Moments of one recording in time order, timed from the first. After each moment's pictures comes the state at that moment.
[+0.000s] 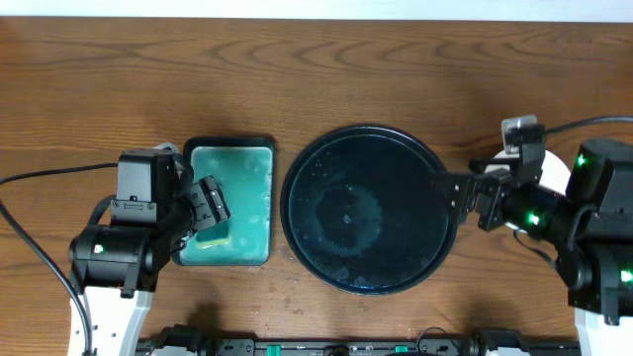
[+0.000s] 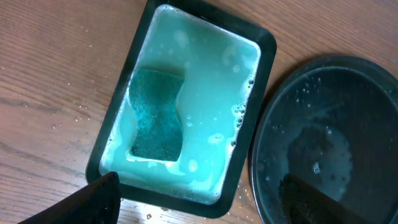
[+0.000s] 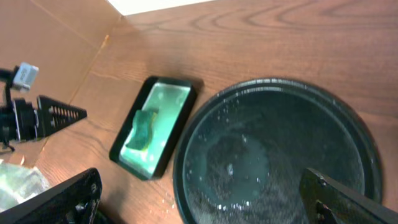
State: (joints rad) left arm -0.10 0.98 1.04 -1.08 0.03 -0.45; right arm -0.04 0.94 1.19 -0.97 -0.70 0.11
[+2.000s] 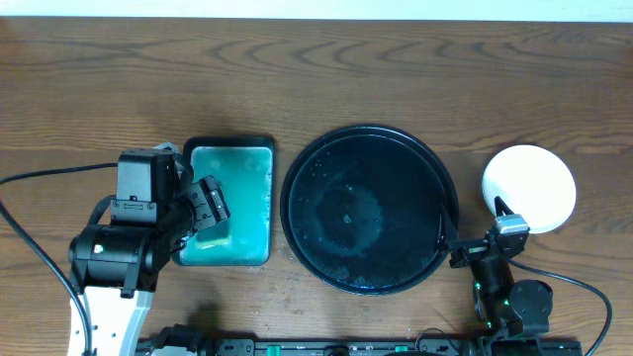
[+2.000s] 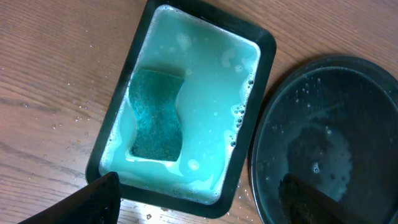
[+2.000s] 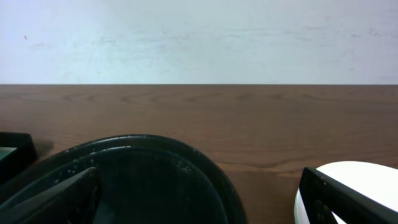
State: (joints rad) left arm -0.10 0.98 1.04 -1.08 0.03 -0.45; right arm 0.05 0.01 0.01 -0.06 -0.13 0.09
